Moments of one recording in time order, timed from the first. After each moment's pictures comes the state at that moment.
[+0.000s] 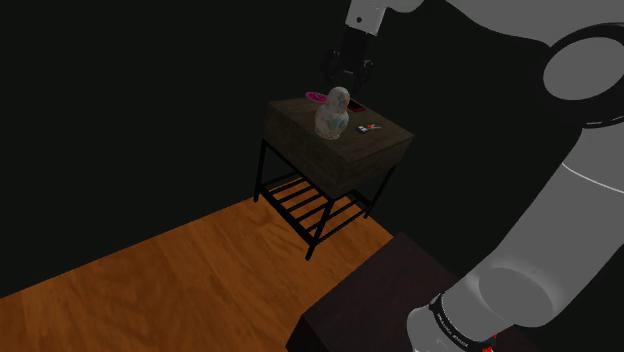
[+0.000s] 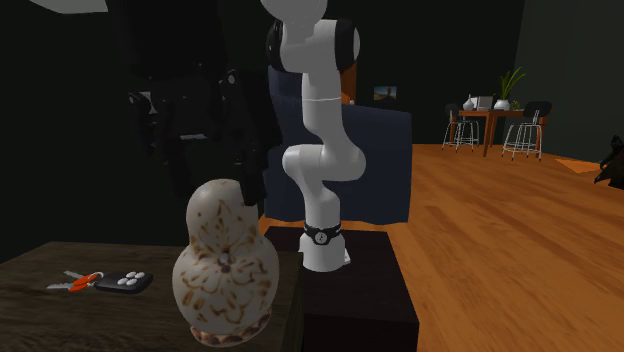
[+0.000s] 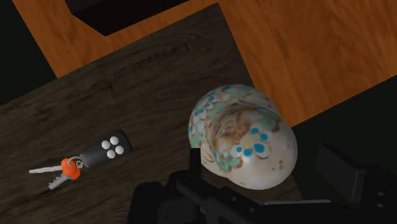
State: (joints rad) arm -0.12 0.17 -0.04 -1.49 0.12 1.54 0.22
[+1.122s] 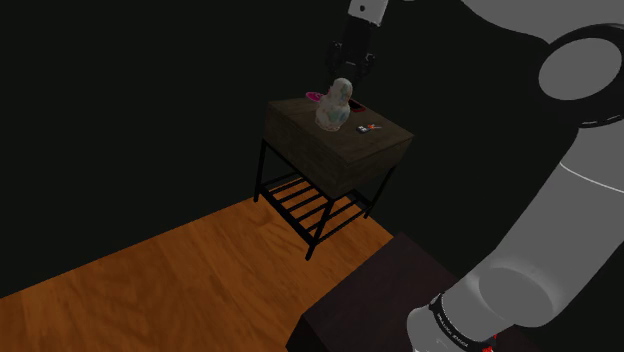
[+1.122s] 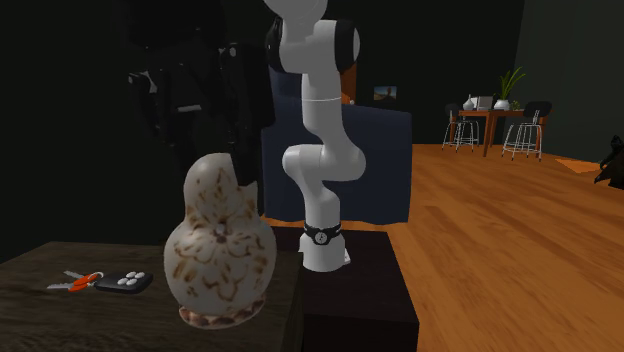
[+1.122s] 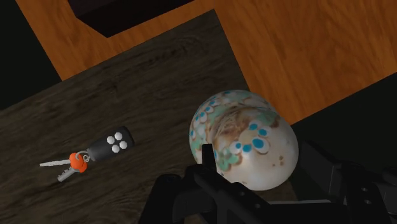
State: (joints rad) arm -0.12 0.18 -0.04 -1.41 0.12 1.48 0.23
